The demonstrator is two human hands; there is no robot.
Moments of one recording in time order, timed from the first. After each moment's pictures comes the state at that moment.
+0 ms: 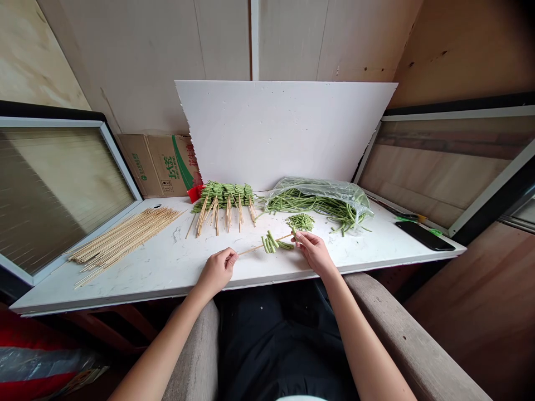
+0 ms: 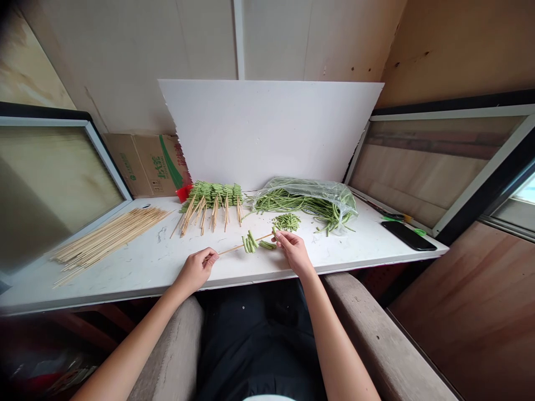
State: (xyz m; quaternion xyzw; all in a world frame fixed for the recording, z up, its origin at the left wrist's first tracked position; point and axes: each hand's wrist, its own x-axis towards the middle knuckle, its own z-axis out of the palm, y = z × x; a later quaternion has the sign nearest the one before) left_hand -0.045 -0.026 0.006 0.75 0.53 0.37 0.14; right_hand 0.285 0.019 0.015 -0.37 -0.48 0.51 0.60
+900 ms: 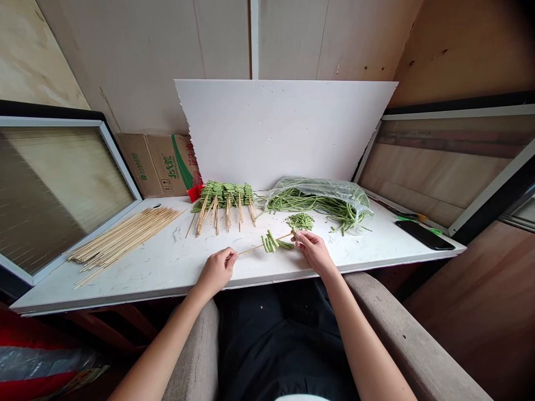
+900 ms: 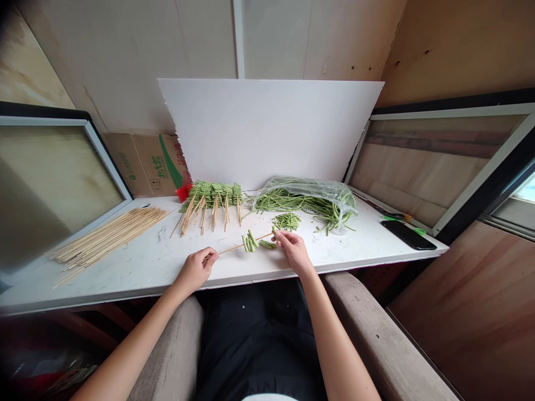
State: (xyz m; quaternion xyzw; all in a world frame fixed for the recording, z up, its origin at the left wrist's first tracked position) left_hand -0.046 -0.026 0.006 0.75 0.53 0.36 0.14; right_hand 0.284 0.018 0.017 -0.38 -0.49 0.51 0.60
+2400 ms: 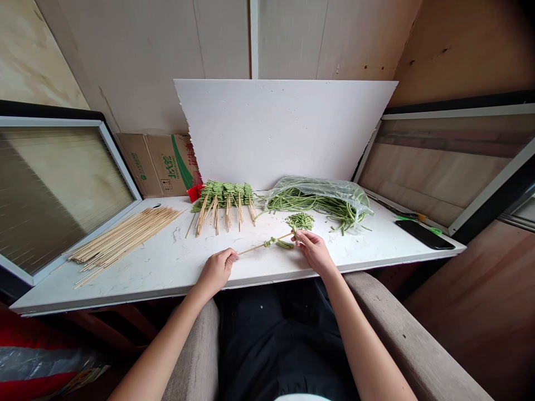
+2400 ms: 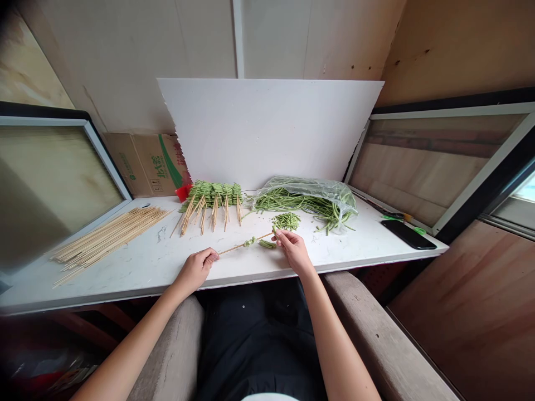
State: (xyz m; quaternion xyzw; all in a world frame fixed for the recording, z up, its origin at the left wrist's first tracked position) left_hand -0.051 -0.020 -0.002 0.76 0.52 0.35 0.17; right_hand 0.283 0.017 0.020 -0.37 -0.49 0.51 0.61
